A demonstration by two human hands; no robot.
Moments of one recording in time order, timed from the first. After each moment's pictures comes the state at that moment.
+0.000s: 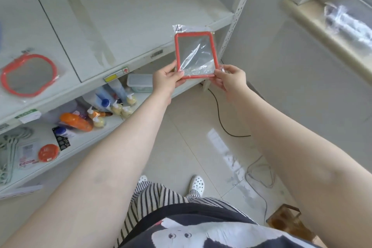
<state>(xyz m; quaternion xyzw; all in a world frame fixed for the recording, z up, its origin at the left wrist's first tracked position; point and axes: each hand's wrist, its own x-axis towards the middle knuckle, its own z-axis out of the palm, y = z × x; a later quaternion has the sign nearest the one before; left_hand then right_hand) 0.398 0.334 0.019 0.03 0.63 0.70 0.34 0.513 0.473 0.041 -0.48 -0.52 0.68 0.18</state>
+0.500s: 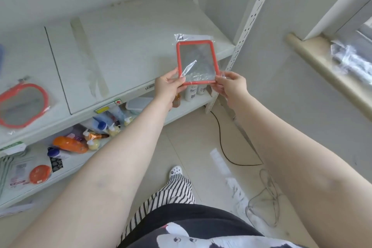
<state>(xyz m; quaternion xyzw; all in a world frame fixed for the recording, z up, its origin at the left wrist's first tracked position) 0.338 0.430 0.037 0.01 0.62 0.72 0.31 0.442 0.576 0.055 -0.46 -0.52 0.70 0.16</state>
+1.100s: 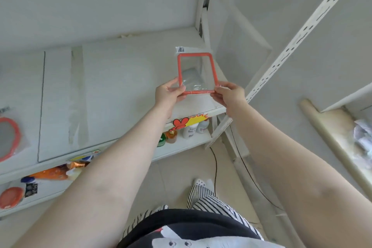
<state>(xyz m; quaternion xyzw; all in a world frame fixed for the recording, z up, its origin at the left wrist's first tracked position) 0.196 0.560 0.044 -0.04 0.62 0.74 0.26 0.274 0.722 0.061 -0.42 -0.57 0.70 0.12</state>
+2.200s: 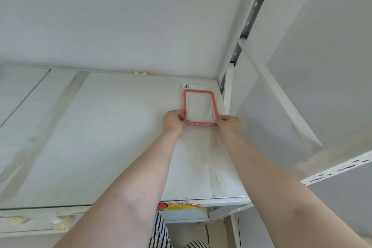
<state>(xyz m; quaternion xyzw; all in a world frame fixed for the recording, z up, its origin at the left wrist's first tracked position) 0.034 0.674 -0.046 -0.02 0.84 0.54 0.08 0.063 0.839 -0.041 -0.37 -0.74 0.55 0.09</state>
